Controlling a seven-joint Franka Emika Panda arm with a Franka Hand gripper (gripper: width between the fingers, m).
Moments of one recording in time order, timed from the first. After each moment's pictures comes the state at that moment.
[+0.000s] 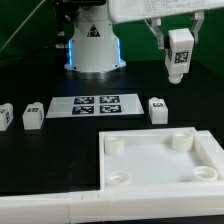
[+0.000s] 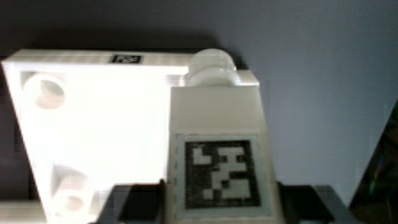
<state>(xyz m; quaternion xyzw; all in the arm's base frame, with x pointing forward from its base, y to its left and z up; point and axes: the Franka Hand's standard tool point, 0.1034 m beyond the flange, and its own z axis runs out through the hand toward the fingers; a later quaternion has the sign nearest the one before) 0.491 0.117 0.168 -0.99 -0.02 -0.15 0.05</state>
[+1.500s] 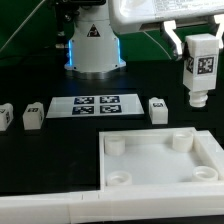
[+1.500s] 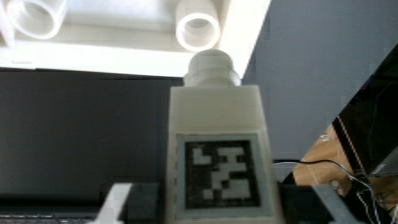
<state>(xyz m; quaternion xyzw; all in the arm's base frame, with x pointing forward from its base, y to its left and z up) 0.583 0.112 0.164 -0.96 -0.06 -0.28 0.04</state>
